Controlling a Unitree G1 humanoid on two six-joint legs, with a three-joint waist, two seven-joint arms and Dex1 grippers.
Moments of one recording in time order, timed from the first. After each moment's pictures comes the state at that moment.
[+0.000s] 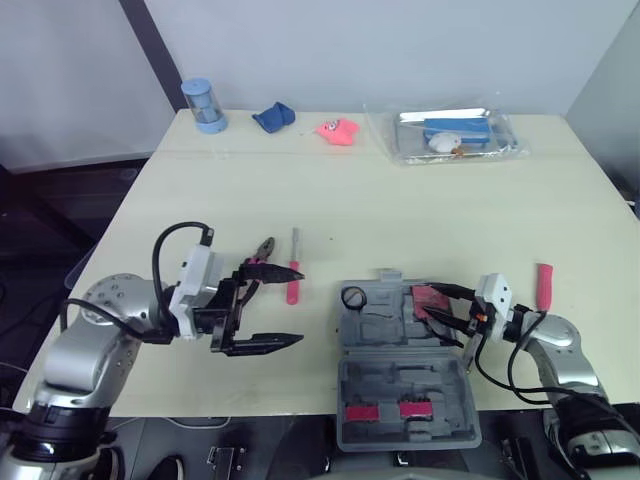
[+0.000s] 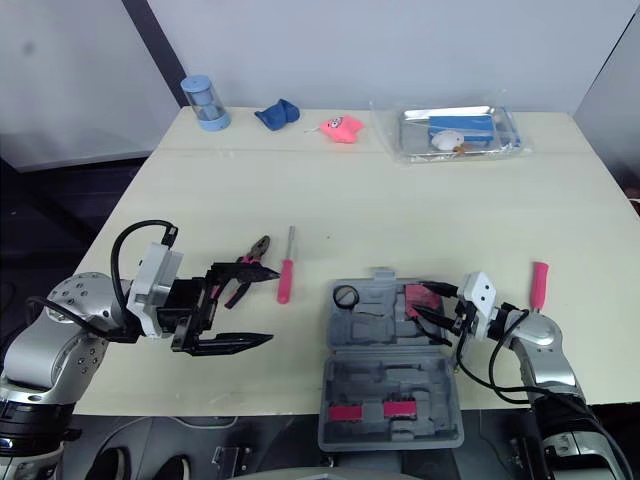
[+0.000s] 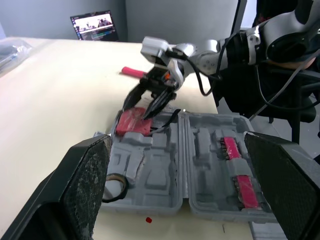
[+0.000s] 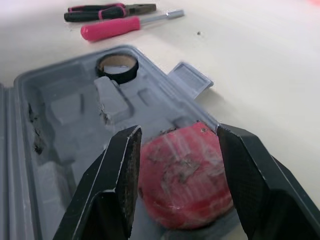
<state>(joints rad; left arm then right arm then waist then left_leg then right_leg) -0.11 0.84 0.15 -0.31 -0.67 0.27 -1.37 -0.21 -0.45 0.01 0.40 0.27 -0.24 1.13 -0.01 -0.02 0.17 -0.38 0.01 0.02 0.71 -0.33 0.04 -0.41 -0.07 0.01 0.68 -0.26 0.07</state>
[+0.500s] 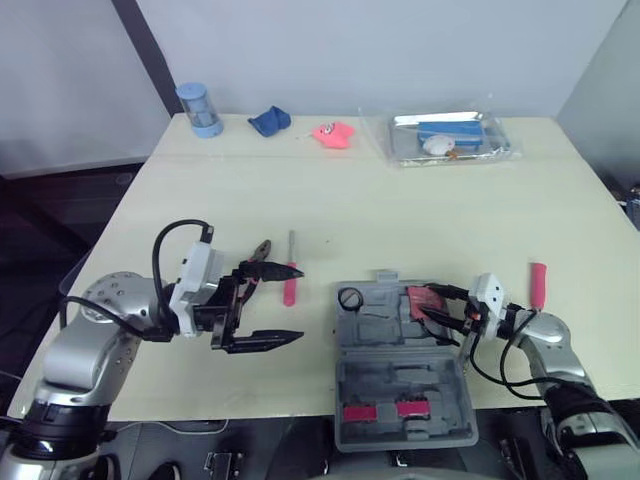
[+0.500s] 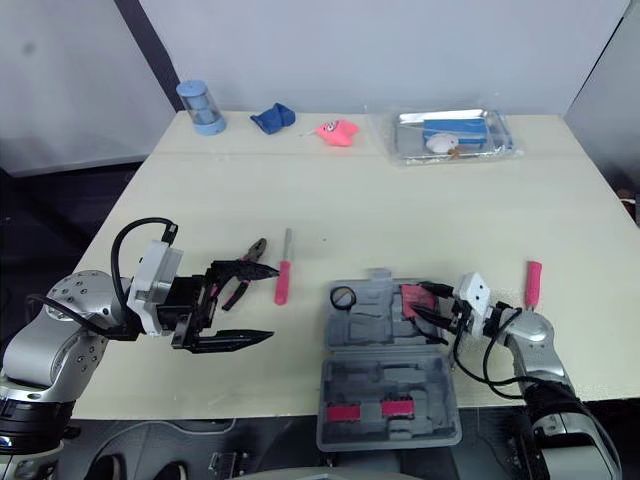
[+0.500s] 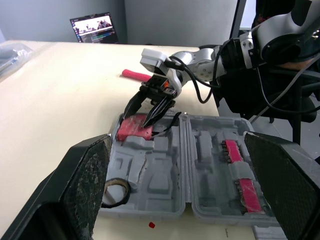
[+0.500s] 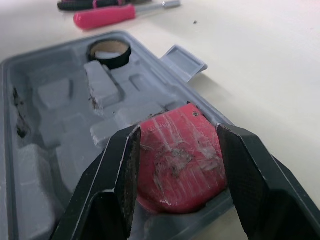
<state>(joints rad) -0.11 0.84 0.15 -0.31 -0.67 0.28 -1.36 -0.31 -0.43 0.05 0.64 0.22 -0.34 1.15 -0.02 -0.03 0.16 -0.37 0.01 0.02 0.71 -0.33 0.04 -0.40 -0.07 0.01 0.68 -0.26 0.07</state>
